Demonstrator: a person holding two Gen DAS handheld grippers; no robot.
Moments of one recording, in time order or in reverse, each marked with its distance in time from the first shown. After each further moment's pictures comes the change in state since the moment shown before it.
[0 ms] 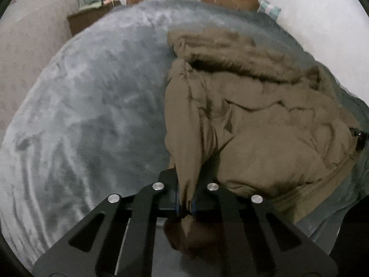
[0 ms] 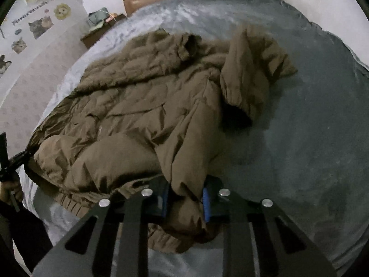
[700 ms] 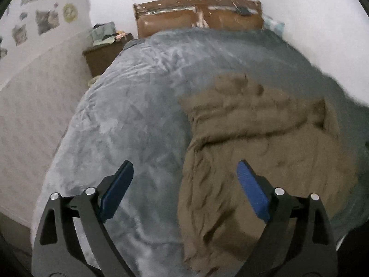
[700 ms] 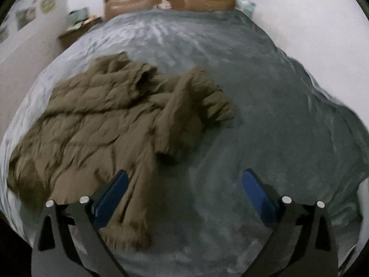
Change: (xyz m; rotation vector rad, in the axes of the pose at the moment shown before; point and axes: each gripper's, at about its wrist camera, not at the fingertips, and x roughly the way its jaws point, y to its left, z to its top) left arm -0.085 -0.018 0.112 0.043 -0.133 0.134; right arm -0.064 -0.042 0.053 -0.014 -0.053 -0.271
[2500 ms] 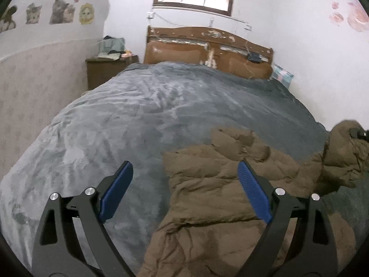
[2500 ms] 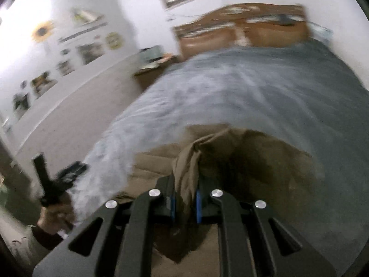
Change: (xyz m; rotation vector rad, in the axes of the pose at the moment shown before) left arm 0.108 0.007 0.048 -0.190 -0.254 -0.066; right arm 0.055 0.194 0.189 -0.117 -0.231 0.610
